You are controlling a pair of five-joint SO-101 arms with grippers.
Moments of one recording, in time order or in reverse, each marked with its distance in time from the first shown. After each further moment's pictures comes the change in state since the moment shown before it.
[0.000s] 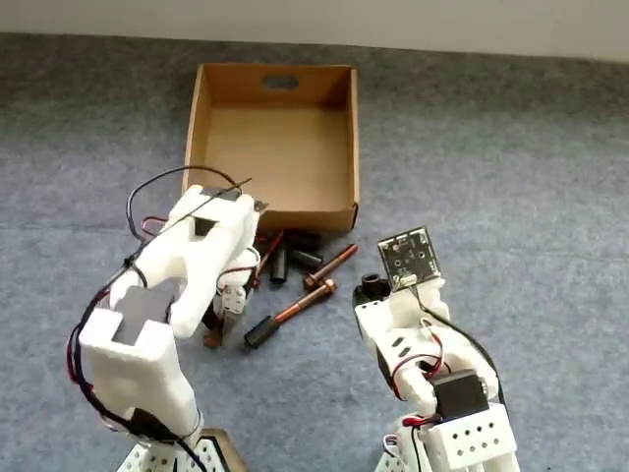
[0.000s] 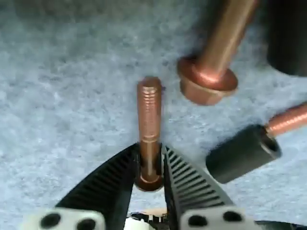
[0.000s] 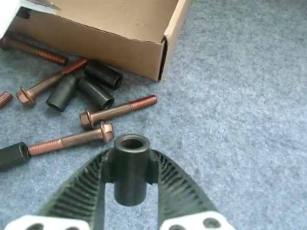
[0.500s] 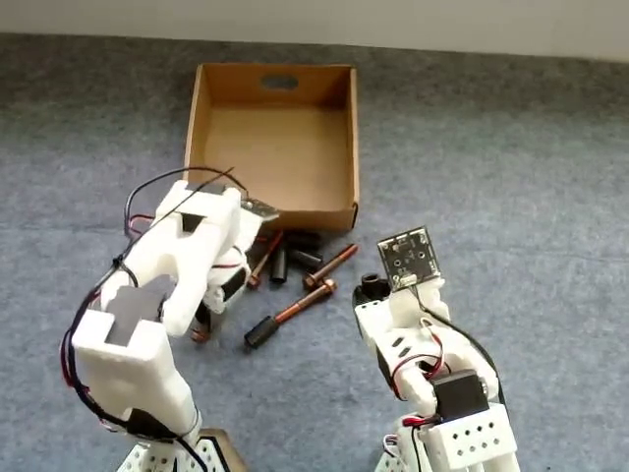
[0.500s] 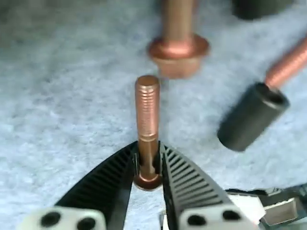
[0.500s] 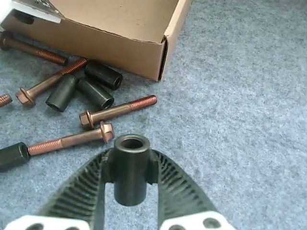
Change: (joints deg) left arm -0.3 -3.5 1.1 1.2 -21.1; right arm 0.0 0.0 0.0 0.0 0.0
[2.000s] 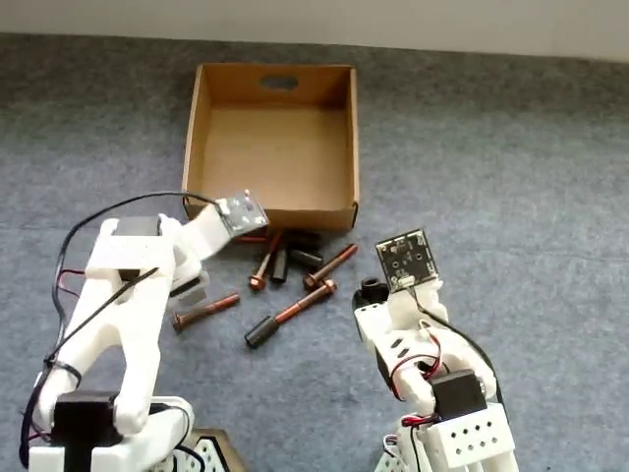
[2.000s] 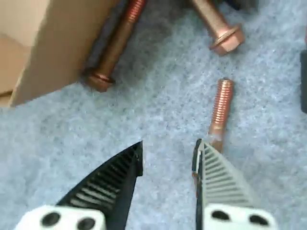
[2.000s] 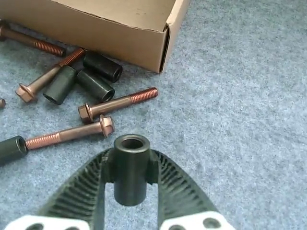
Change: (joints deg) left arm -11.2 -32.3 21.0 -23.4 -34.7; right arm 0.0 -0.1 1.5 0.0 0.0
